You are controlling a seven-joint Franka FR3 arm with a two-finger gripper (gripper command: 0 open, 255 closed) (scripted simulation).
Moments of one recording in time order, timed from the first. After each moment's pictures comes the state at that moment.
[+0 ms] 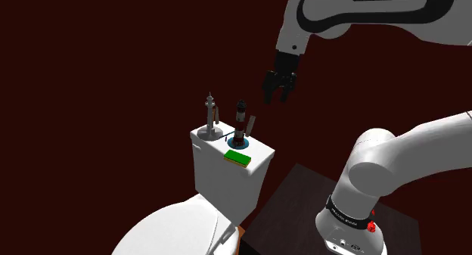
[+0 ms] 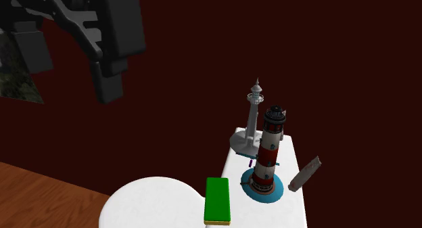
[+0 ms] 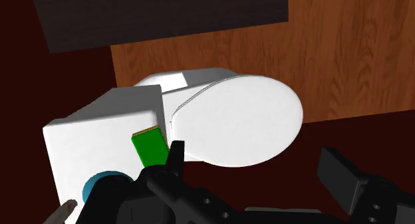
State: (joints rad) arm -0.01 -0.79 -0.06 -2.45 0.12 1.68 0.11
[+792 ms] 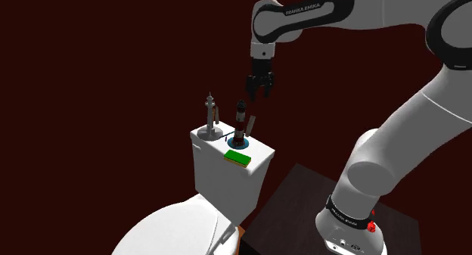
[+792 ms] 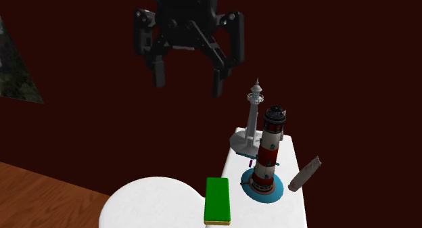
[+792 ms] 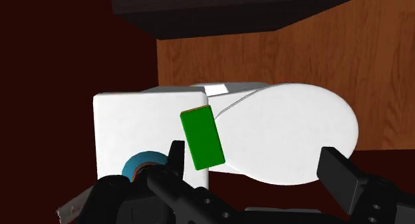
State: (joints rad) arm -0.04 -0.34 -0.11 -2.18 -0.02 1.73 0.00
